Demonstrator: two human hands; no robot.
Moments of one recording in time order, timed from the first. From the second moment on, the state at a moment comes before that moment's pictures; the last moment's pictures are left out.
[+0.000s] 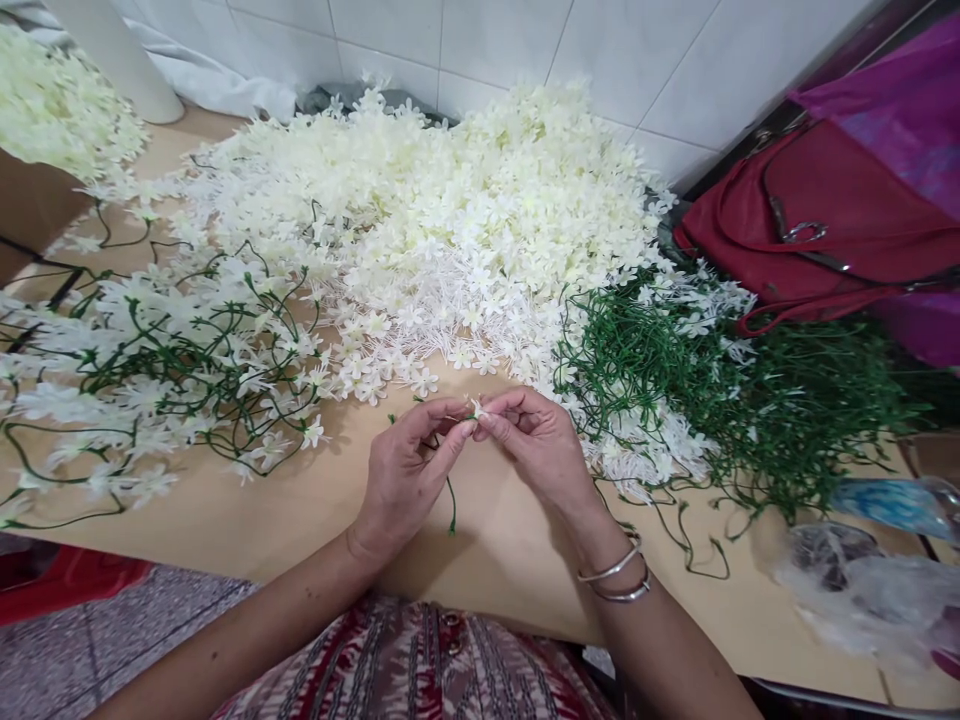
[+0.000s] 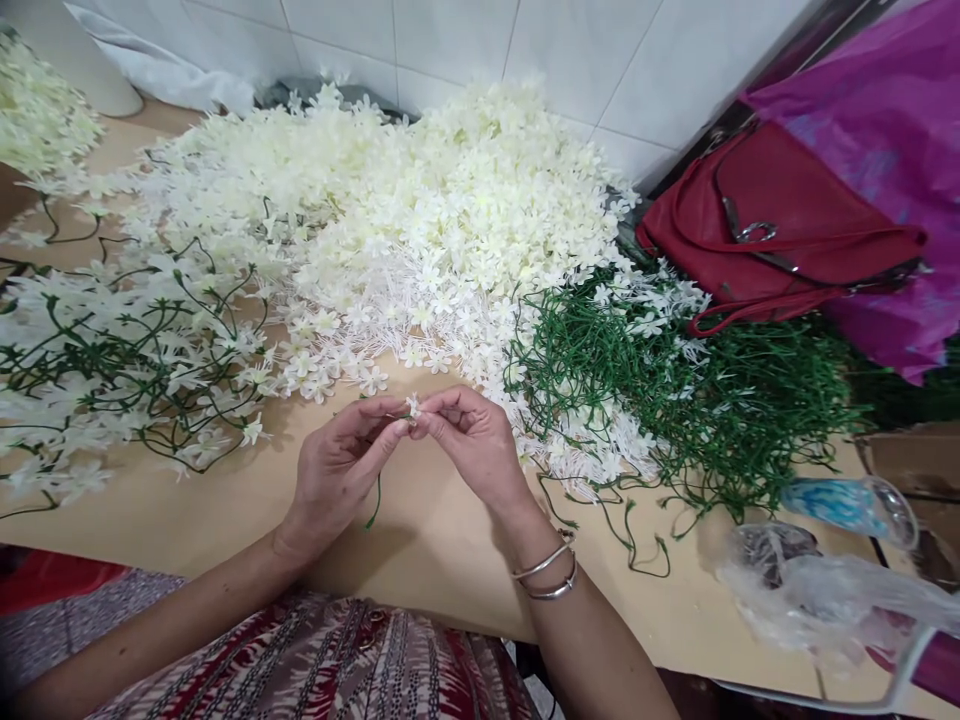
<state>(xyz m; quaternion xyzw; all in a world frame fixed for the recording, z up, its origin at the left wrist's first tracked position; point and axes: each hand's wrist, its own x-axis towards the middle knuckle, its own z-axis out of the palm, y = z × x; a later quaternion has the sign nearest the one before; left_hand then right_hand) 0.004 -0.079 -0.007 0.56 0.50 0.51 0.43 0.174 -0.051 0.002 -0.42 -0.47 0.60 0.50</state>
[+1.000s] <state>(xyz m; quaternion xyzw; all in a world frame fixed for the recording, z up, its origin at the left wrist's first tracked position) 0.004 -0.076 -0.009 0.54 0.48 0.53 0.44 0.161 -0.053 0.003 -0.42 -0.47 0.58 0.52</state>
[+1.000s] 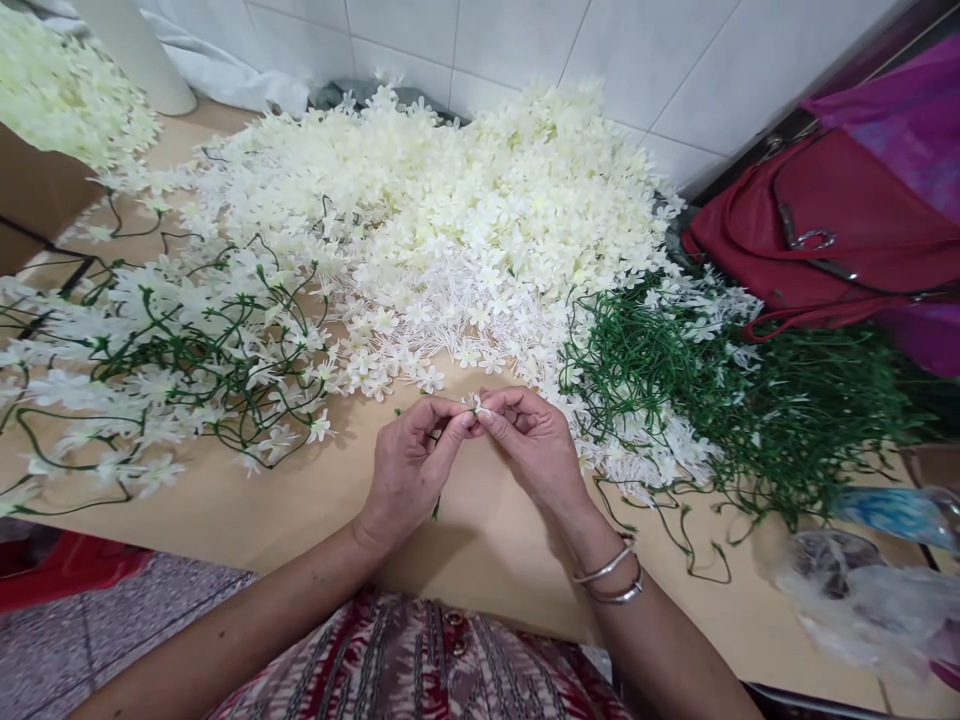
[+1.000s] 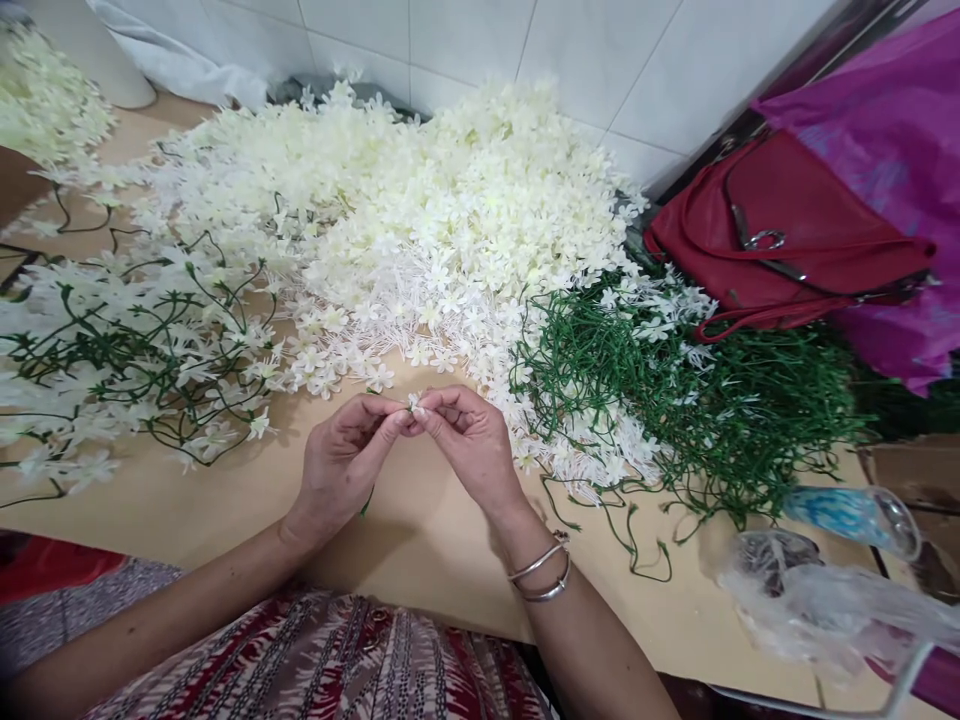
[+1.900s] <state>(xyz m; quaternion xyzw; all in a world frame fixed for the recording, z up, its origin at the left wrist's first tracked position) -0.035 -0.044 -0.004 0.82 0.46 0.32 0.11 0.167 -0.052 0.003 -0.52 -0.77 0.09 0.35</state>
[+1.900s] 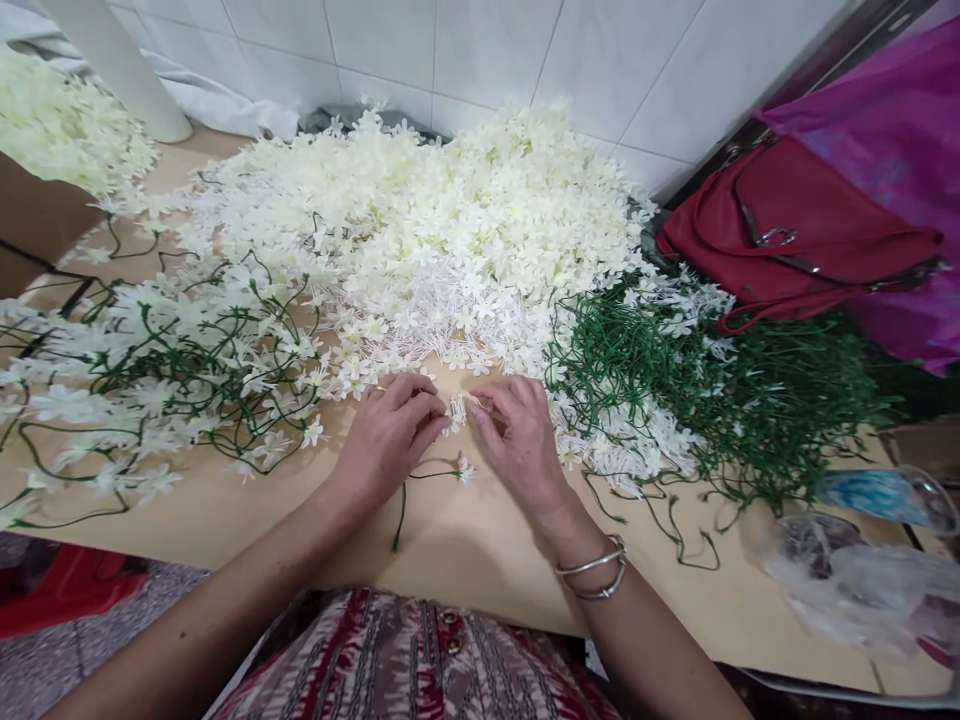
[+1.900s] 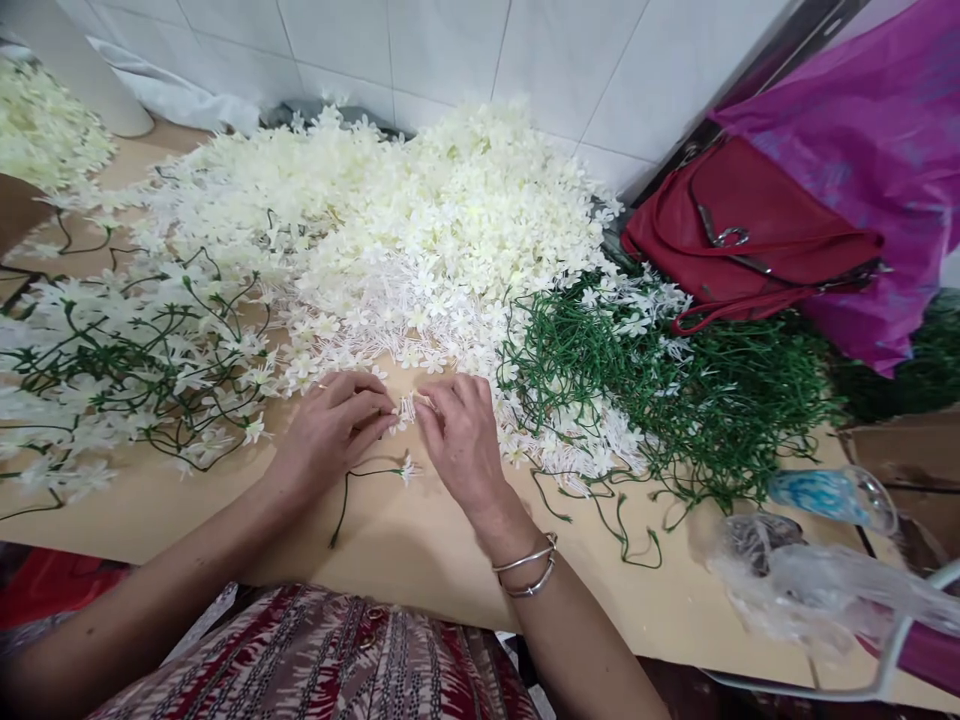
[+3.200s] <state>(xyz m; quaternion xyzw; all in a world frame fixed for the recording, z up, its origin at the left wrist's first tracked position) -0.009 -0.051 0.014 0.71 0.44 0.48 0.27 0.163 -0.054 0.026 -0.47 -0.39 0.61 0.51</state>
